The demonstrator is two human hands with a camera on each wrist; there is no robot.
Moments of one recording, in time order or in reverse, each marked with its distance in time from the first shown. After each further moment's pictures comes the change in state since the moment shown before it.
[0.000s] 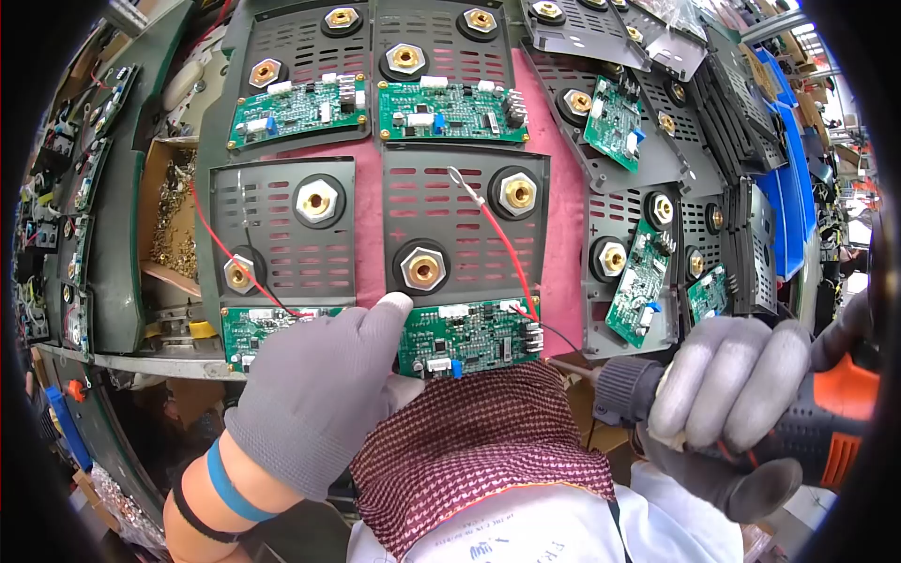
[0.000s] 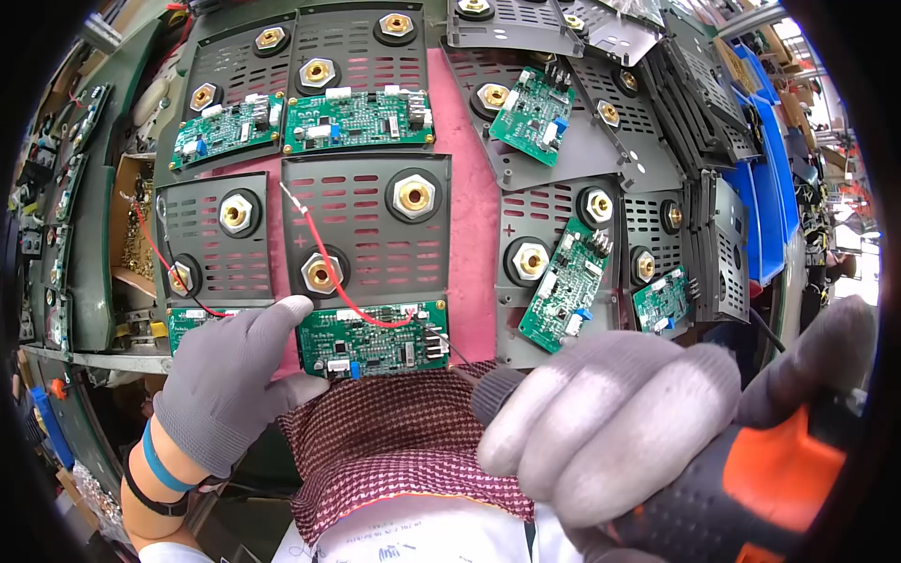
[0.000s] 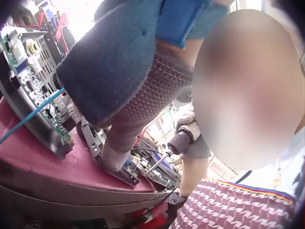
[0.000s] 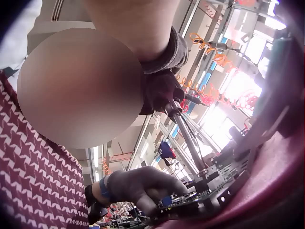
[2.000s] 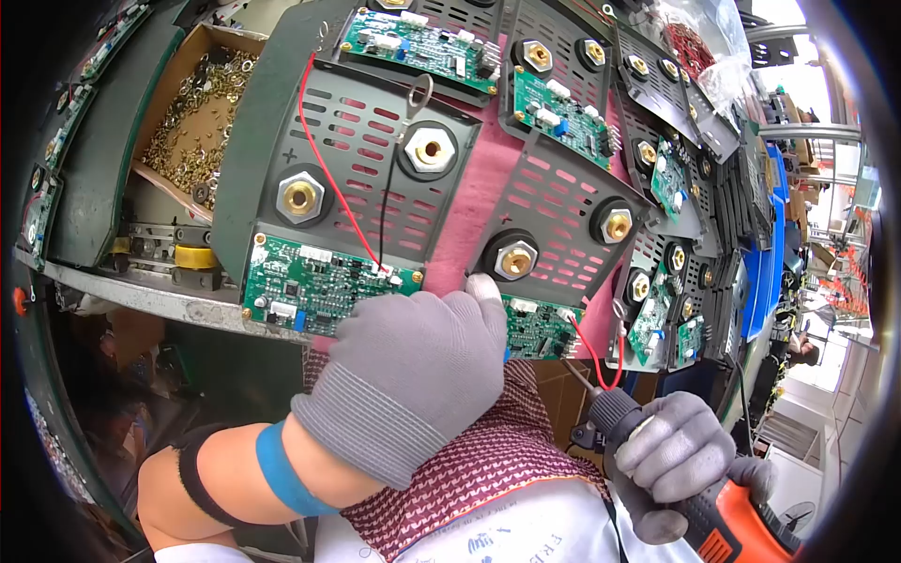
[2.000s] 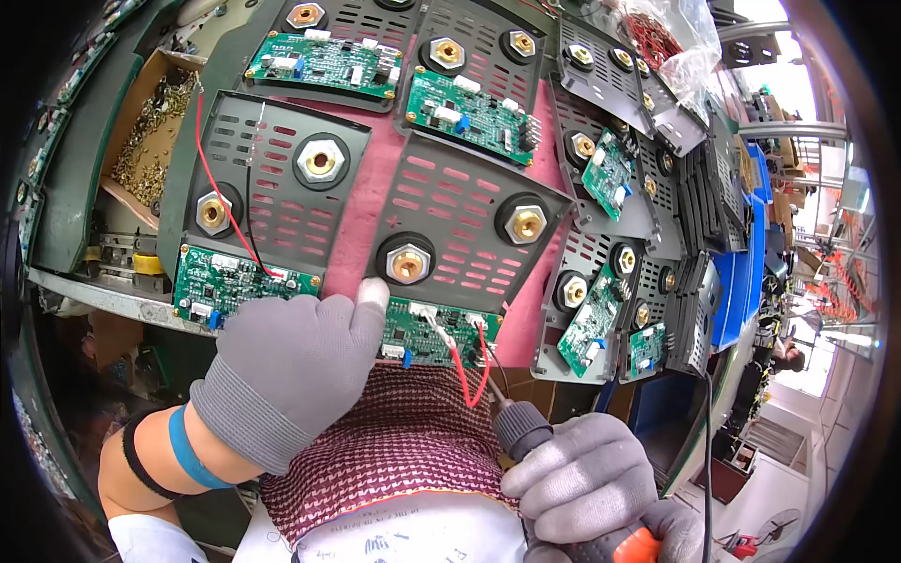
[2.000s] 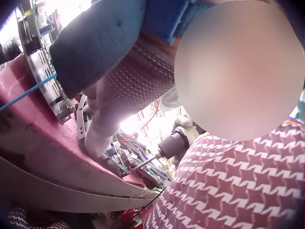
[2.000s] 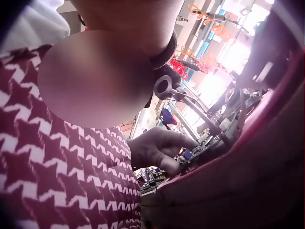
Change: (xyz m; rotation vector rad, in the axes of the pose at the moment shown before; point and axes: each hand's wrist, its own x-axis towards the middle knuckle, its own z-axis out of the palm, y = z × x) left_hand -0.010 -0.006 0.035 0.296 0.319 0.083; right_hand -0.038 0.000 0.001 -0.184 -0.516 -0.164
